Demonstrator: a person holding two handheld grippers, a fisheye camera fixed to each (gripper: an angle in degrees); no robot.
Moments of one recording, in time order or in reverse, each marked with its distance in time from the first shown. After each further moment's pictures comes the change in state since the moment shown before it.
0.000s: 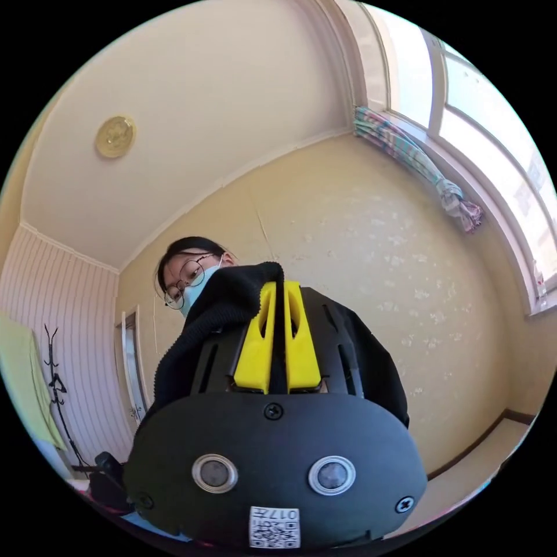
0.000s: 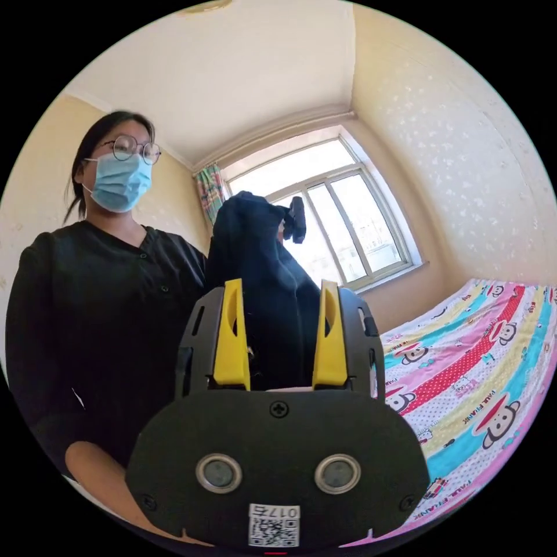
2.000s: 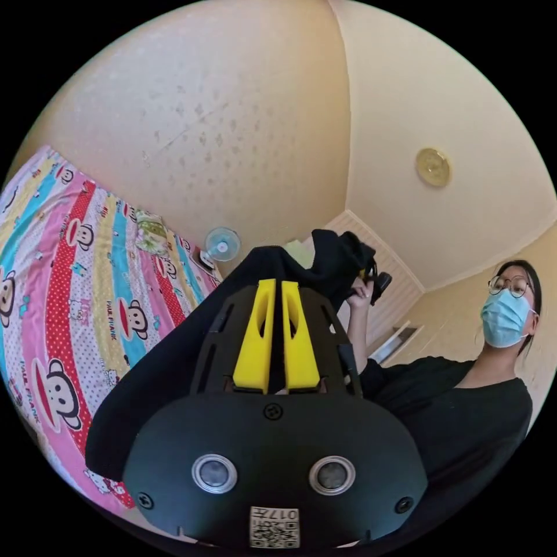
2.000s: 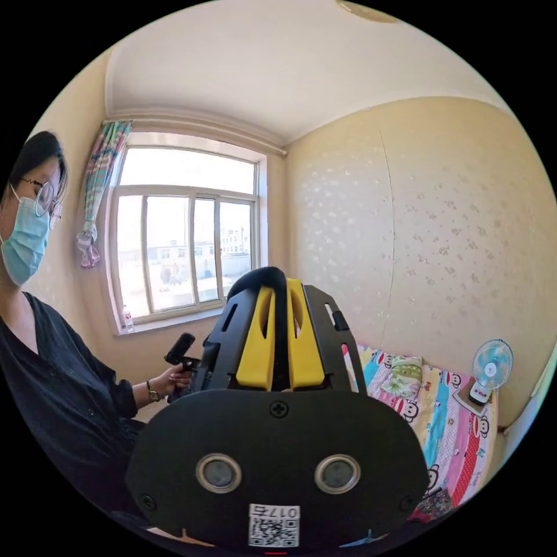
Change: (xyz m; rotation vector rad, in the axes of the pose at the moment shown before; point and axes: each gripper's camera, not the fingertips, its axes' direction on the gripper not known) left arm 0.028 -0.029 0.077 0.171 -1.702 -0.614; right arm -0.145 -0.139 0.088 -0.030 0.905 -0.116
